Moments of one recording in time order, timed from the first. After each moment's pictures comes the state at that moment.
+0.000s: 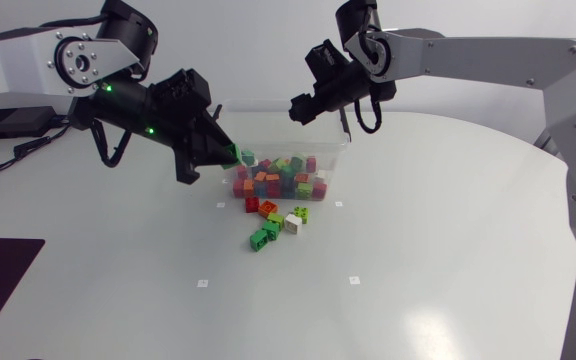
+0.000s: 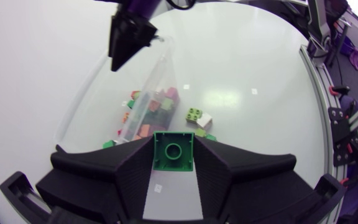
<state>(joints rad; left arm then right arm) -0.28 1.67 1.37 -0.62 0.51 0.96 0.37 2.14 1.87 -0.43 -0.23 -0.26</state>
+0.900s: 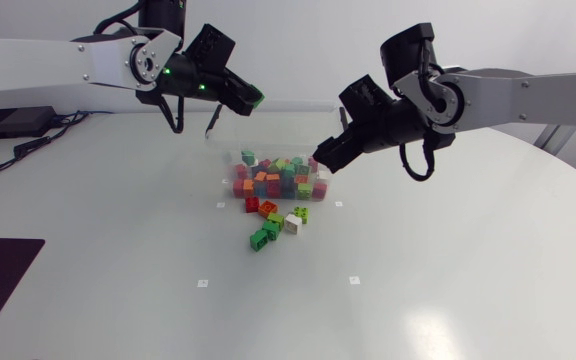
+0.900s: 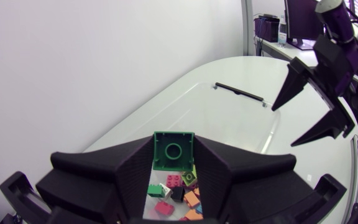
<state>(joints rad) -0.29 1.97 1.63 -0.17 0.38 0.43 0.37 1.73 1.25 -0.27 -0.23 -0.31</state>
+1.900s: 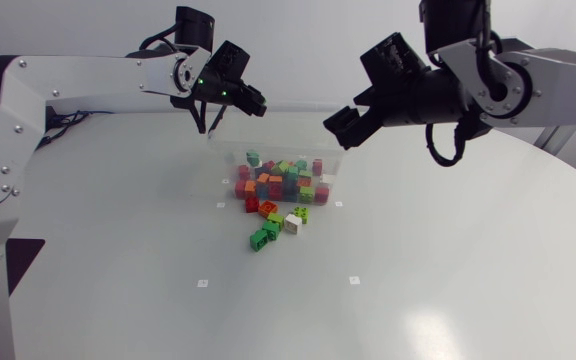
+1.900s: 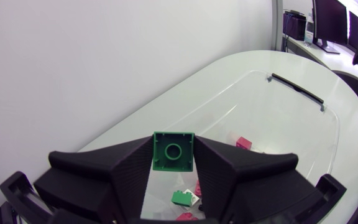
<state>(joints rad) -0.30 2.22 1.88 -0.19 0.24 0.38 0.39 1.53 1.19 -0.18 -0.15 -0.34</state>
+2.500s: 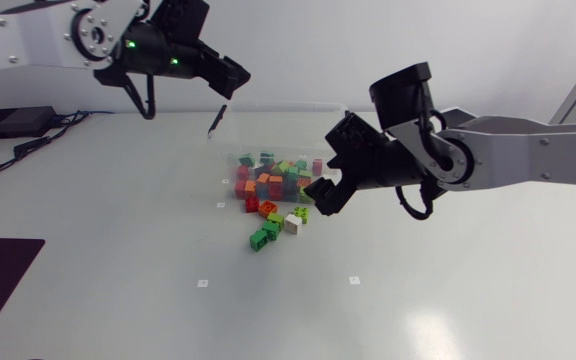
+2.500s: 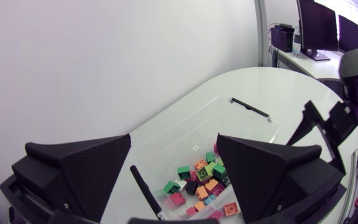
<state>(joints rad) -0.30 1.73 1.52 -0.22 0.26 0.39 0.48 1.60 1.00 -0.13 -0.17 -0.38</state>
